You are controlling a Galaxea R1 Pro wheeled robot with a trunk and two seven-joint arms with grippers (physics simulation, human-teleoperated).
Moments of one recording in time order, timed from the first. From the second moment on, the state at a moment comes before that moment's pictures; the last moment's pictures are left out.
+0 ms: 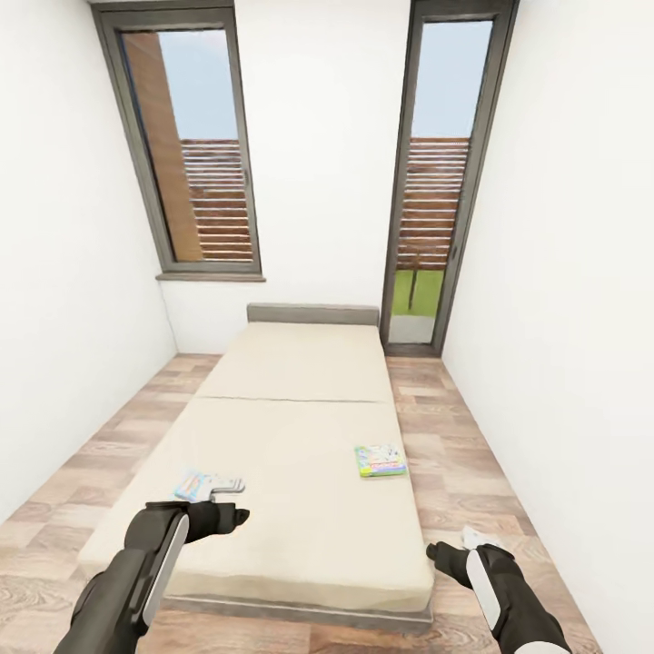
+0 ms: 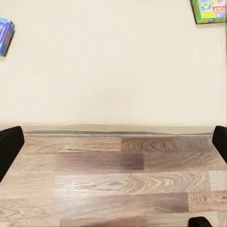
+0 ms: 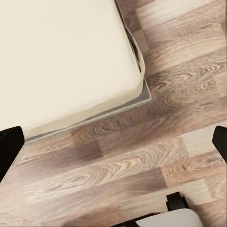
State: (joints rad) left arm -0.36 0.01 0.02 -1.31 0.00 0.94 -0.16; right arm -0.45 0.06 -0.35 -0.75 -0.10 0.59 -0.08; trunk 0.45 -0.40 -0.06
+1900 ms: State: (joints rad) left arm -0.35 0.01 0.02 -1.31 0.00 0.94 -0.15; right arm -0.44 0.06 -0.34 -0.75 -0.08 0.51 -0.09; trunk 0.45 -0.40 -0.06
